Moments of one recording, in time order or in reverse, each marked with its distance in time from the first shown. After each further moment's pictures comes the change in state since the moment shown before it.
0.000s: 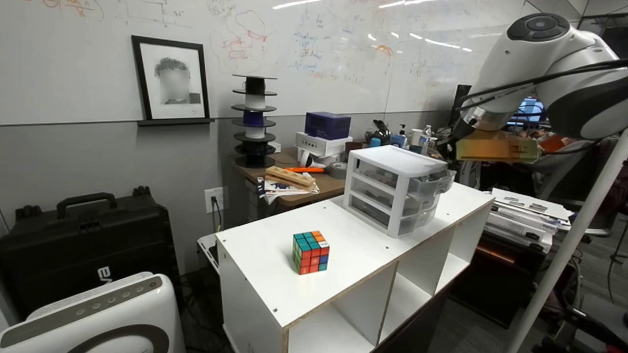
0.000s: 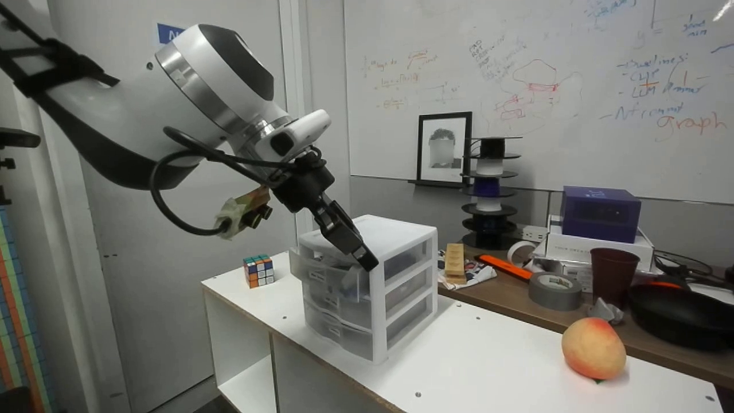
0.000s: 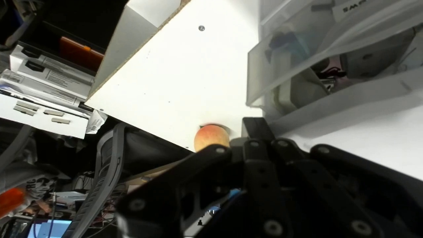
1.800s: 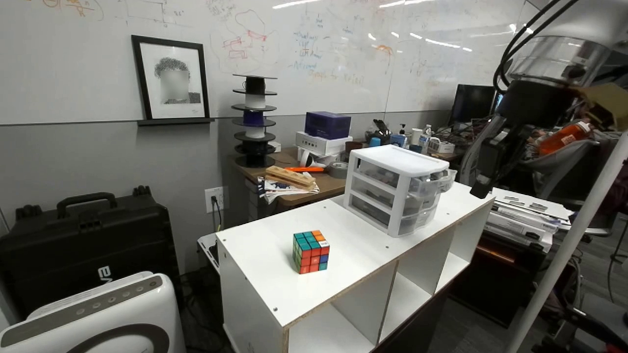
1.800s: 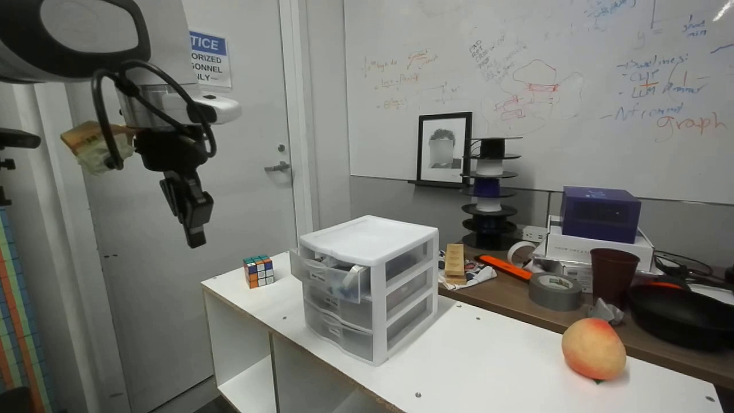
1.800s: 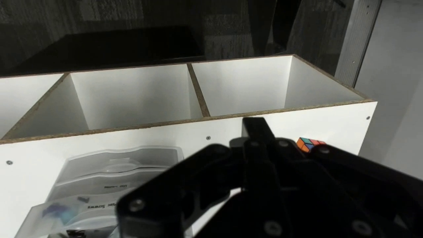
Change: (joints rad) arm 0.716 -0.495 -0.412 -0.277 1.056 -0.279 -1.336
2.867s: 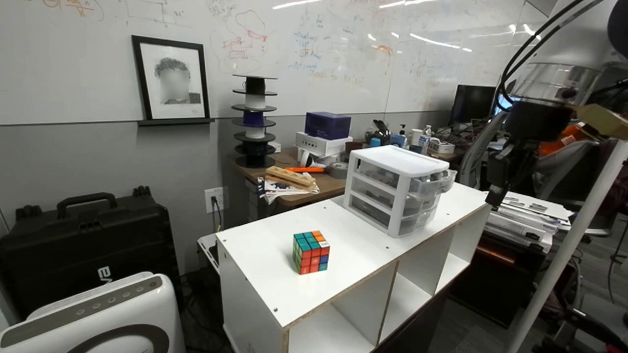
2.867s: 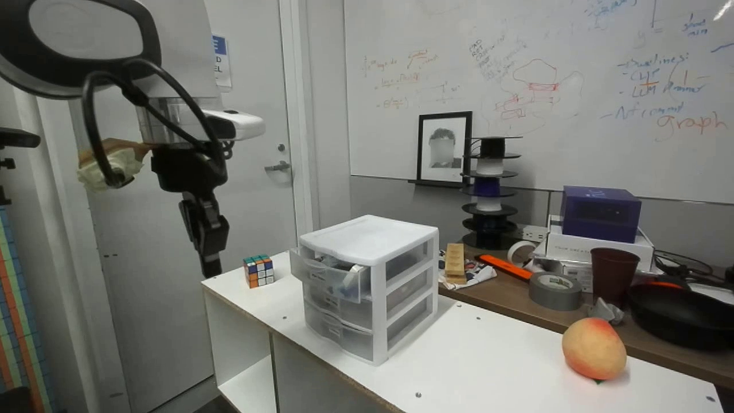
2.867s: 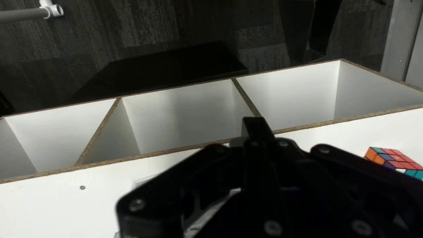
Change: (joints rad) arm -0.382 0.090 0.250 -0.005 0.129 -0.020 -0.138
